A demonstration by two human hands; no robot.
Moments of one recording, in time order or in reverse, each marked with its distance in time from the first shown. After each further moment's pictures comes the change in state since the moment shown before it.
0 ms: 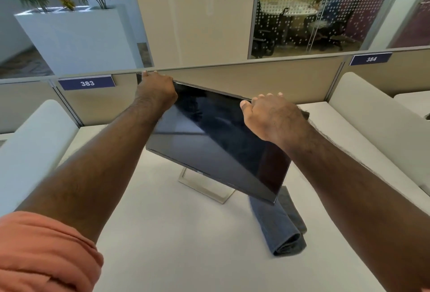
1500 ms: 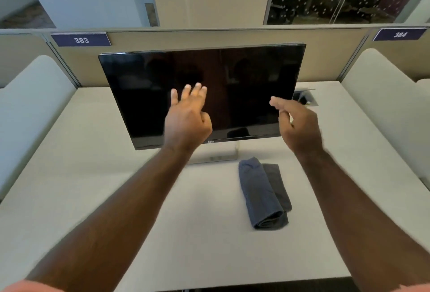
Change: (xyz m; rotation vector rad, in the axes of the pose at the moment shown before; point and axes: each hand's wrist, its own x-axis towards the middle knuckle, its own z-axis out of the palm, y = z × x) left_hand -0.137 0.107 0.072 -0.440 0.291 0.056; right_hand -0.008 0.108 0.129 0.750 0.484 -0.246
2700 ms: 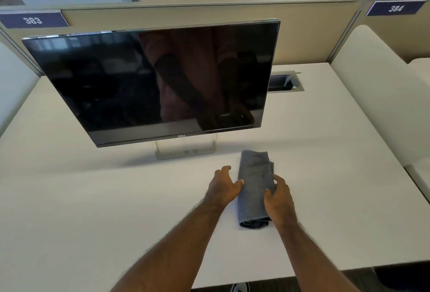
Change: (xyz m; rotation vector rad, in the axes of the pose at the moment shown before) left_hand -0.131 0.098 0.206 -0.508 -0.795 -0.620; right_hand -0.179 0.117 0.038 0.023 -0.266 0.985
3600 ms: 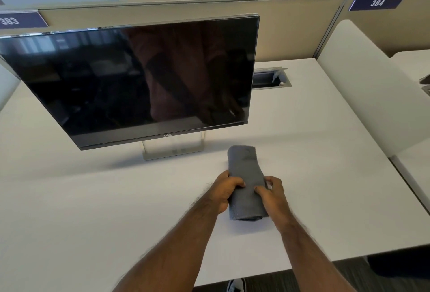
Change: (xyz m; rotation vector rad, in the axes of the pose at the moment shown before) left_hand -0.015 0.031 0.022 -0.894 -0.287 -0.248; right_hand 0.000 0.007 -0.016 0.340 -0.089 0.114
